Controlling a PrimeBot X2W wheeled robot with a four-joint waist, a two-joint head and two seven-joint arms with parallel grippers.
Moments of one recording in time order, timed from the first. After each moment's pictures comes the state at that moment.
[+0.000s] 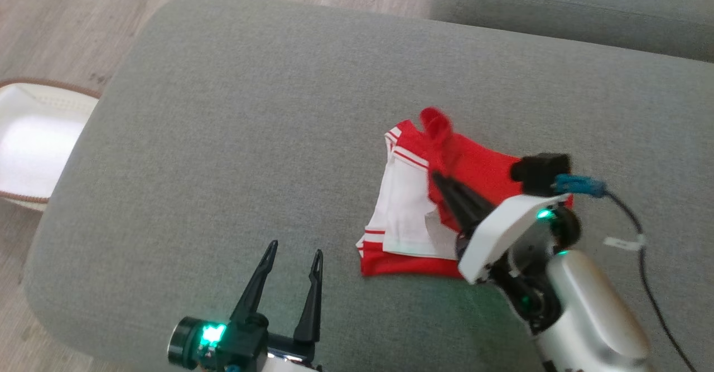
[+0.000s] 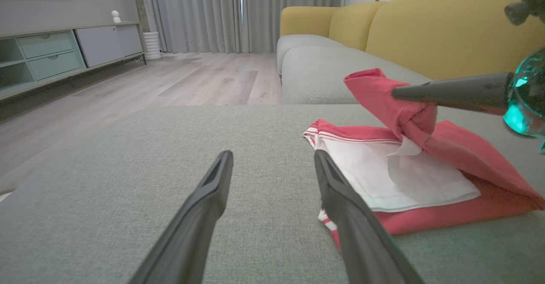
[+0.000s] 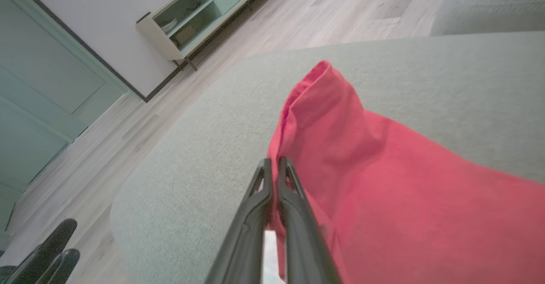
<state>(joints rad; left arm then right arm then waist) 0.01 0.15 -0.54 0.12 -0.22 0.20 -0.25 -0.27 -0.06 0.33 0.22 0.53 0.13 0.34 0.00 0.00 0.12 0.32</state>
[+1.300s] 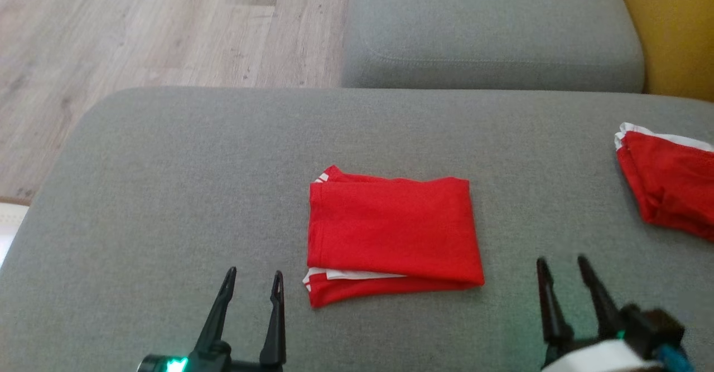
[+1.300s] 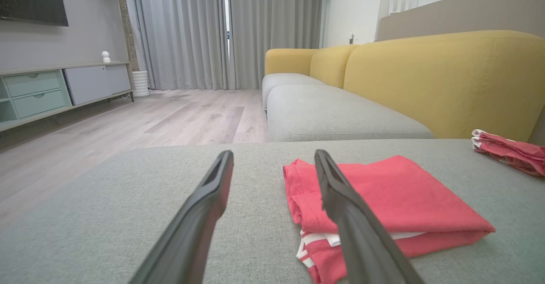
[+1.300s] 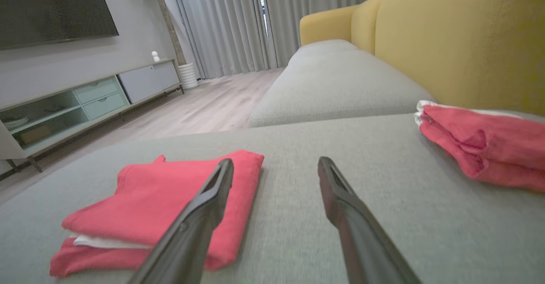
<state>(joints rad) 0.15 0.10 -0.36 0.07 -0.14 0.16 -0.25 0.11 -0.09 0.08 0.24 0.25 0.13 -0.25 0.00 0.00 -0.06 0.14</state>
